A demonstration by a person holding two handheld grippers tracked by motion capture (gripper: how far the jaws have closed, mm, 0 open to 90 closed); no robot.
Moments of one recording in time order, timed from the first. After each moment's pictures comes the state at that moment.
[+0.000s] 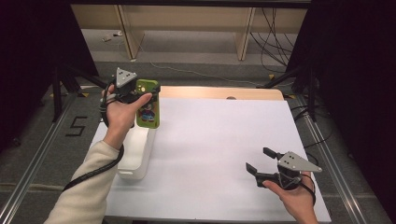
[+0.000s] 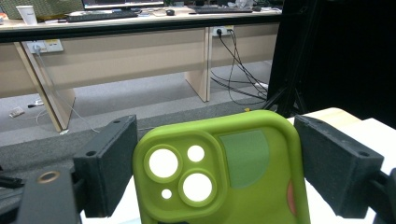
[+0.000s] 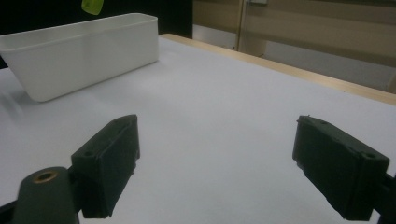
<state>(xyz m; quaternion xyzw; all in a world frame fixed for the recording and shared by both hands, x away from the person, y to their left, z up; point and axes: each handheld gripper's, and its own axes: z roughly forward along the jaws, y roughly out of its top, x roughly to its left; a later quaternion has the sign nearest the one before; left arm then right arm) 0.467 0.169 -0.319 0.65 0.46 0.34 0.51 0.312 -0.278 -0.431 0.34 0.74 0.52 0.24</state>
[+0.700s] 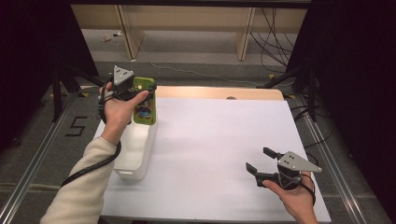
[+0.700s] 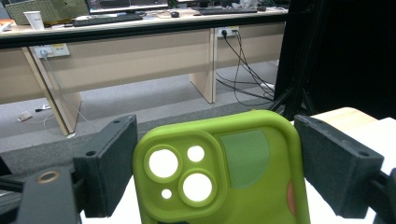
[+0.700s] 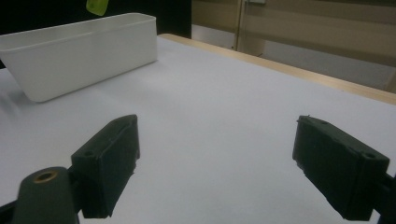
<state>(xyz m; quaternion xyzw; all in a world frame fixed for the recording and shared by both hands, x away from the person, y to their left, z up) 0.482 0.182 -0.325 0.64 0.46 0.35 0.51 0.313 -0.278 -0.431 0.35 0.74 0.52 0.24</state>
